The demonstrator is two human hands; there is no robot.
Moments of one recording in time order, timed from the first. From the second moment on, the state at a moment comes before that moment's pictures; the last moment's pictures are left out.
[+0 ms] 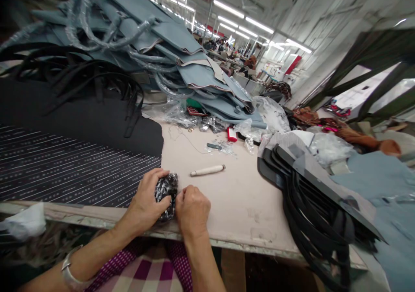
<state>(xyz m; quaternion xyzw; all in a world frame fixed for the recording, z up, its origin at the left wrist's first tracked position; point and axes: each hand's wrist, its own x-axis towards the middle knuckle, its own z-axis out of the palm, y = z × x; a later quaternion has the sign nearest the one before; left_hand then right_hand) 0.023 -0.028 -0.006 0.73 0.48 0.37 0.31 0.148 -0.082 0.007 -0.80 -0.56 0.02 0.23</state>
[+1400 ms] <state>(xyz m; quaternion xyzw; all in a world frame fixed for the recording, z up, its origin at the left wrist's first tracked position) 0.008 0.005 0.017 0.81 0.43 0.32 0.23 0.175 -0.064 0.011 -0.77 -0.53 0.07 0.35</state>
